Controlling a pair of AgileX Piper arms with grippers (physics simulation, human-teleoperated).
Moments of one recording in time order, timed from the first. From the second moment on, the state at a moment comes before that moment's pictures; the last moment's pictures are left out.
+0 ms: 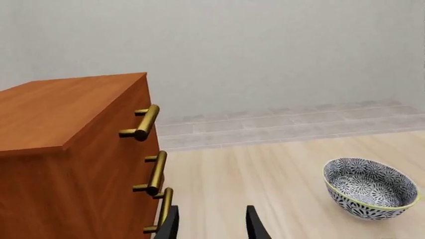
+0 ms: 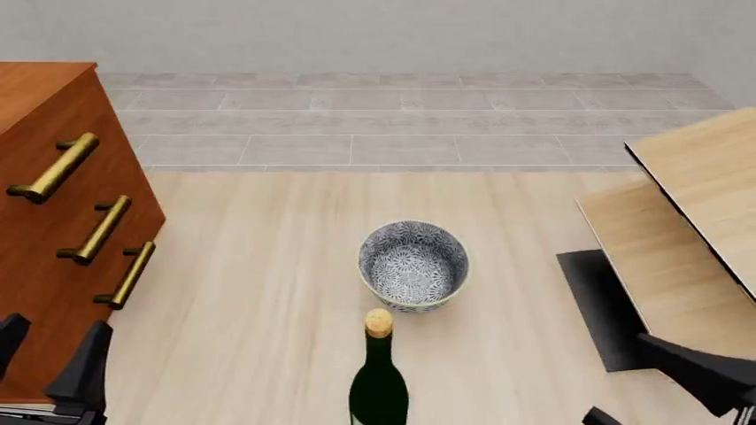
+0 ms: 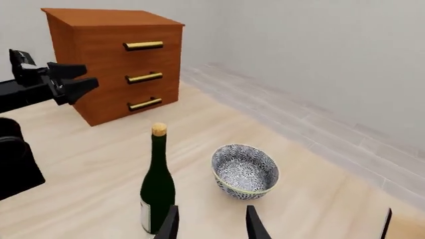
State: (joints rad) left arm -0.06 0.00 -0.02 -0.02 0.07; right arm 0.77 0.03 -0.27 0.34 -0.13
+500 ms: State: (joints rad) left arm -0.06 0.00 -0.05 -0.03 0.06; right arm 1.01 0.42 -0.30 0.02 -0.15
